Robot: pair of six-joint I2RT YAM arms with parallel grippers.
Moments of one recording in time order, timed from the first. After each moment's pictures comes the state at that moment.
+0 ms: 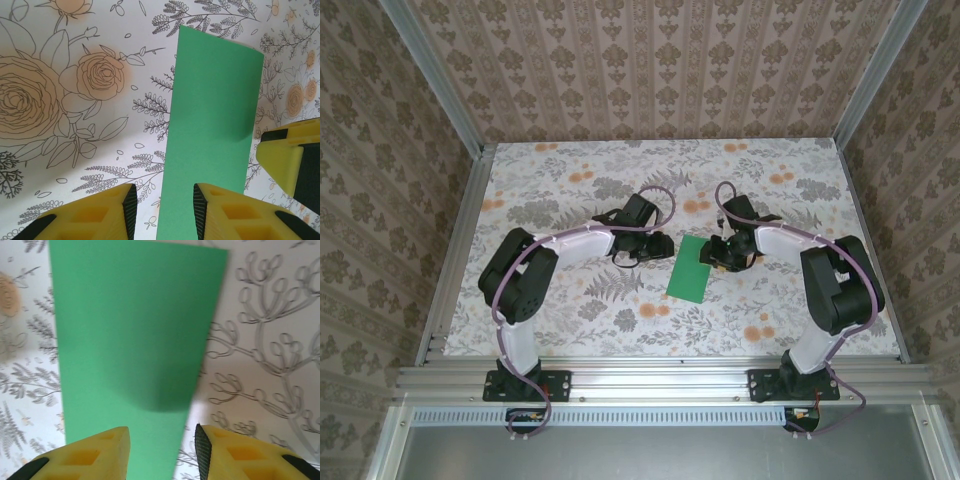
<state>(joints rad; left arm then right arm) -0.74 1.89 1.20 -0.30 0.33 -0.69 0.27 1.70 0.96 -0.52 -0.31 0.52</state>
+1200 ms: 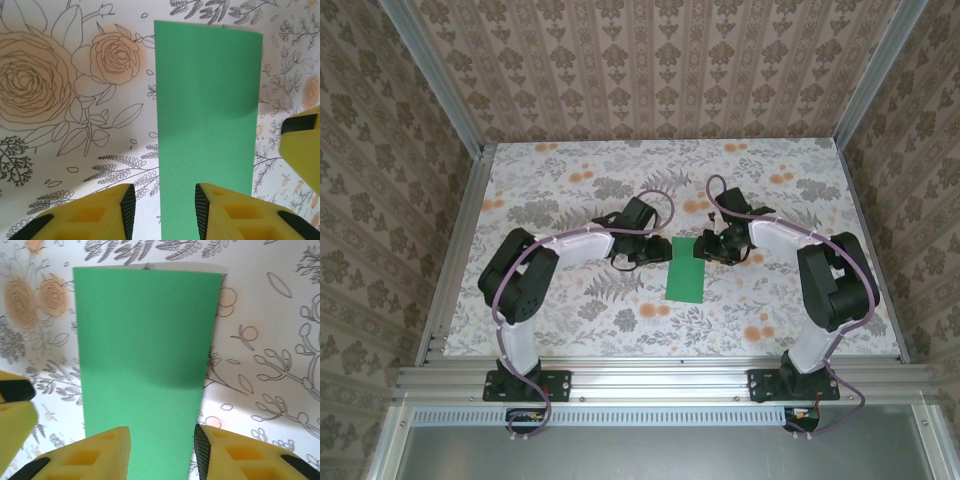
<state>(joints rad) -0.74 1.88 1.17 -0.30 0.33 -0.69 0.31 1.72 1.04 -0.55 -0.33 0.47</state>
